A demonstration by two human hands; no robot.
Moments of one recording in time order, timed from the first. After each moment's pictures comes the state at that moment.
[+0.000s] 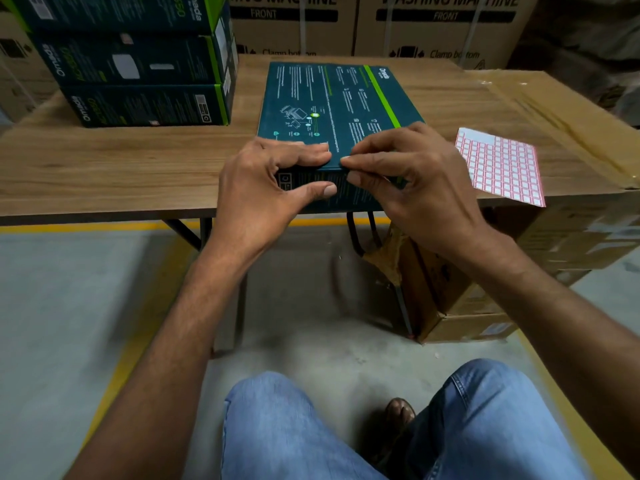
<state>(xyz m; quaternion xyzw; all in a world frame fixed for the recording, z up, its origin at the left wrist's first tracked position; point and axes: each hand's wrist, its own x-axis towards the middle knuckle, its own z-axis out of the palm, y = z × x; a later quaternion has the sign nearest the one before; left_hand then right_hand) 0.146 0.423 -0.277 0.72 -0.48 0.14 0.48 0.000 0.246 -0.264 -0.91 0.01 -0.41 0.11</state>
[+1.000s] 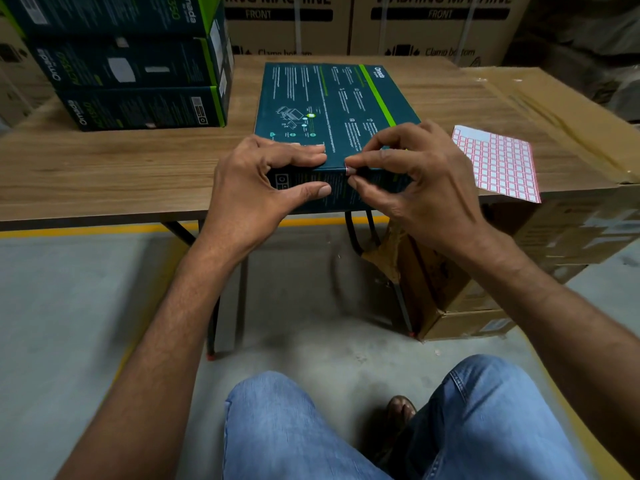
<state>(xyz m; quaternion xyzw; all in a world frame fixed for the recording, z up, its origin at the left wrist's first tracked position) 0.153 0.427 -0.275 0.71 -0.50 0.10 0.49 -0.004 0.237 -0.274 -0.90 0.04 -0.42 0.08</state>
